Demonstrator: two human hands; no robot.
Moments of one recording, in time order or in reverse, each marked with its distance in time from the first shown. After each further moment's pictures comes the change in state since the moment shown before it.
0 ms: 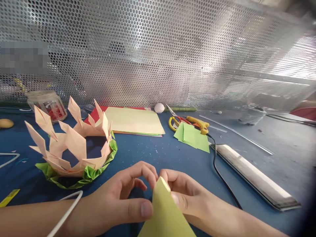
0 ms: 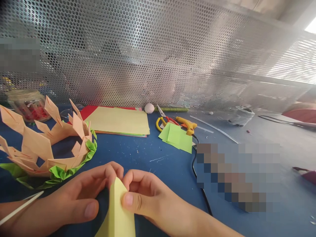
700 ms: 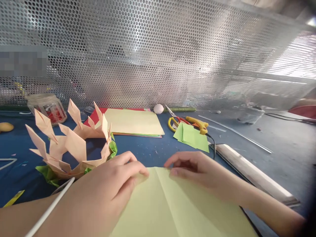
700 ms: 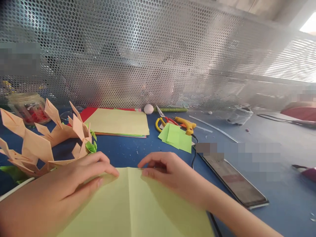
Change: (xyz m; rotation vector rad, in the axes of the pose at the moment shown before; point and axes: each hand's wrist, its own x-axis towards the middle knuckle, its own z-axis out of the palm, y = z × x) left_hand -0.007 0.030 0.010 1.235 0.286 -0.184; right_hand -0.012 -0.048 -0.030 -1.012 0.345 0.001
